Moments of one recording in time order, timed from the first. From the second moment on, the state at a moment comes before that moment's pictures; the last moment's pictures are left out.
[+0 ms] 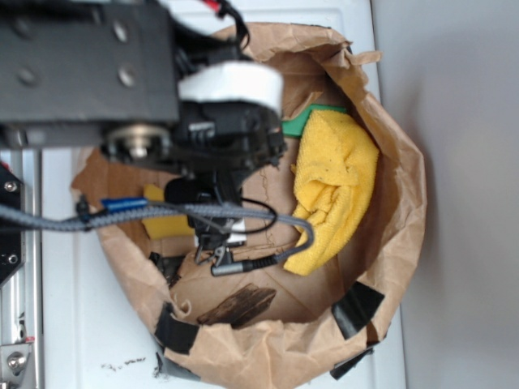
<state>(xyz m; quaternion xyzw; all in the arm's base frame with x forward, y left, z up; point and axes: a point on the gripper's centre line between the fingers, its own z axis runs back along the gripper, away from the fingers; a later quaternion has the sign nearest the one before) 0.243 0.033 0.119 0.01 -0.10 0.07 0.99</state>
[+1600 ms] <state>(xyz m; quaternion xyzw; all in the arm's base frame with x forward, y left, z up) 0.241 0.107 0.086 0.04 -0.06 0.11 0.99</state>
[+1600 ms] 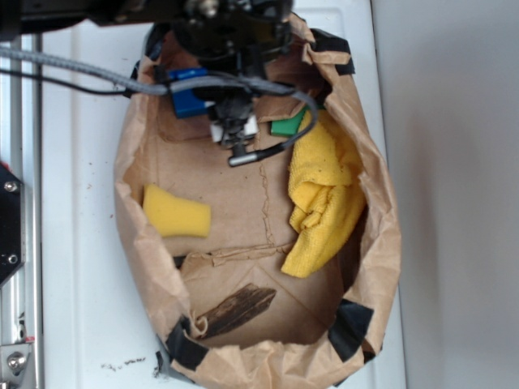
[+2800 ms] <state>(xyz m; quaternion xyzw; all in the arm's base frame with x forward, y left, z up) 0.241 0.047 0.057 0.05 -0.08 0.13 0.99</state>
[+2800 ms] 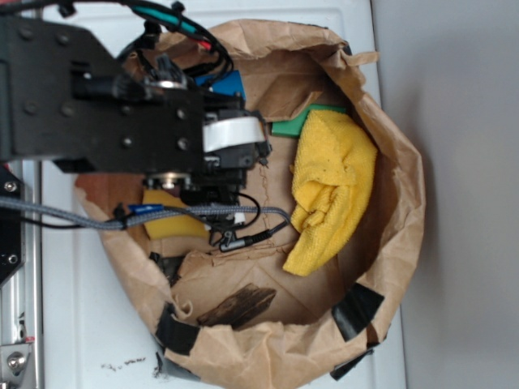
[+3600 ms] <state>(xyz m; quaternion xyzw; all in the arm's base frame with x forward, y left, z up) 0.237 0.100 0.071 0.01 -0.06 0.14 0.99</state>
